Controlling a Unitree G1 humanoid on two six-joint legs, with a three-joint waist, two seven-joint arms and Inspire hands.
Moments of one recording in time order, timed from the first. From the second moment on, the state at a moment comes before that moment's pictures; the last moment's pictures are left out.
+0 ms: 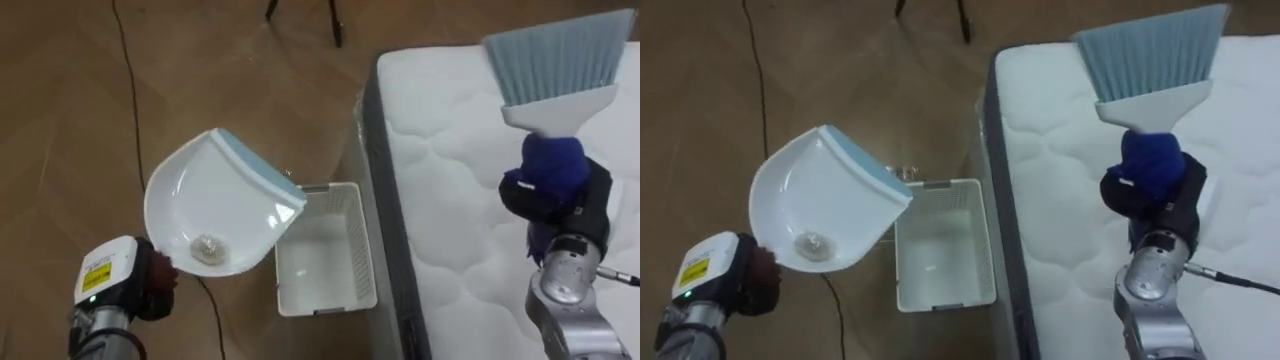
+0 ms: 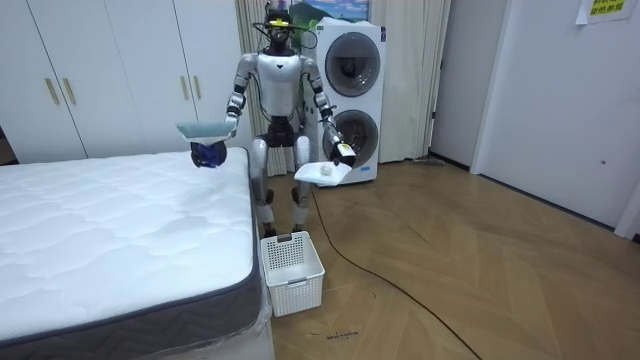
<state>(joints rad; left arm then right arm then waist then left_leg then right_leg) -0.04 0.42 -0.18 0.77 0.70 -0.05 0.40 -0.18 -0.35 0.05 0.59 0.16 -0.16 -0.58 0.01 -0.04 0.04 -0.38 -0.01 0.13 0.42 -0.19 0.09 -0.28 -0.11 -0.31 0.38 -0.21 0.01</state>
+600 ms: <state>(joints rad) -0.33 0.48 -0.34 0.92 0.76 0.02 0.31 -0.22 -0.35 0.11 0.70 0.15 -0.15 -0.59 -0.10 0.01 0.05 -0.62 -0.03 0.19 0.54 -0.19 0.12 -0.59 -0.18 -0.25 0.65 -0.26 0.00</state>
